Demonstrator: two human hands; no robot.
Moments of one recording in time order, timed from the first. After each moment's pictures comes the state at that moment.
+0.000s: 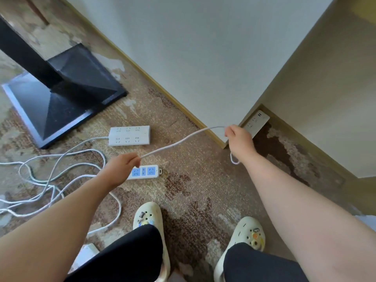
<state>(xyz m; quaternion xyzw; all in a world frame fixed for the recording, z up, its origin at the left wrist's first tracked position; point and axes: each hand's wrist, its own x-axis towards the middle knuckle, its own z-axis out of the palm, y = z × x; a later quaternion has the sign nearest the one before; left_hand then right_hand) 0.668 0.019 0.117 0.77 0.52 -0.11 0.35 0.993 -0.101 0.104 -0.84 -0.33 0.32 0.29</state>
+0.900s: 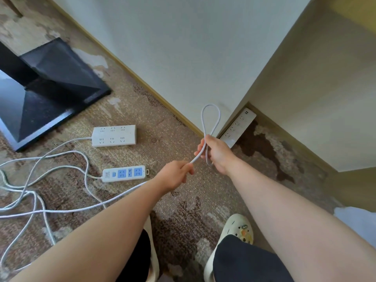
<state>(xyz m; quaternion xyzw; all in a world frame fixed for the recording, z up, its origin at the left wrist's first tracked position) 0.801 -0.063 0.094 0.71 0.42 -0.10 0.55 0.968 -0.111 0.088 -0.67 -0.13 0.55 0.47</state>
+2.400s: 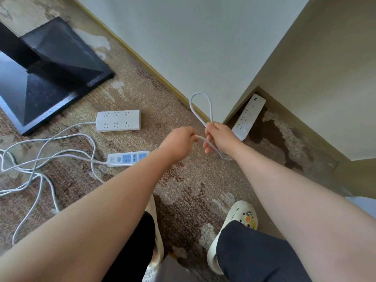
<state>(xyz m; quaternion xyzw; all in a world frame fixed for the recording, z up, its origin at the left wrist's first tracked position) 0.826 -0.040 0.107 0.83 0.40 -0.07 0.39 0.972 -0.114 0.081 -0.73 -0.27 0.53 0.34</state>
